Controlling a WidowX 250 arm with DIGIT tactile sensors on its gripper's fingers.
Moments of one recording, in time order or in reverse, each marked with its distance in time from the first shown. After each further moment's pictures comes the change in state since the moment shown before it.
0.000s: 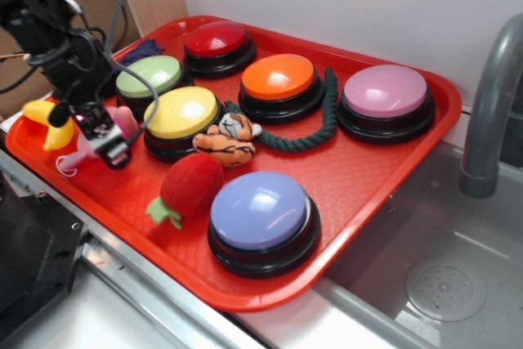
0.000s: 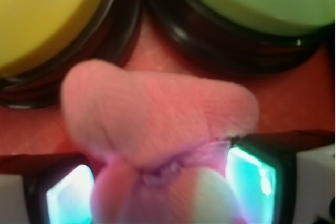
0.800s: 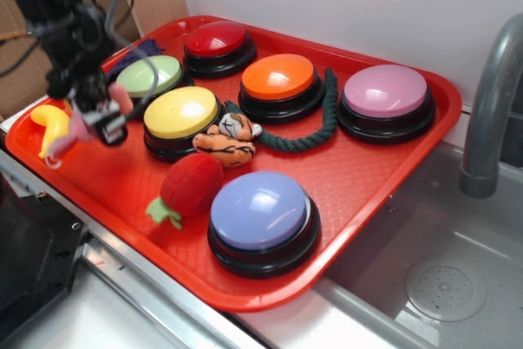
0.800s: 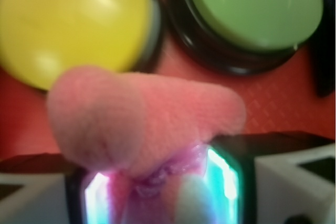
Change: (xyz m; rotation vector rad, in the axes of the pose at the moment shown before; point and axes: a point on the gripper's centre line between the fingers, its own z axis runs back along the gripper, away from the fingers) arm 0.010 -0.025 0.054 -0.008 0.065 0.089
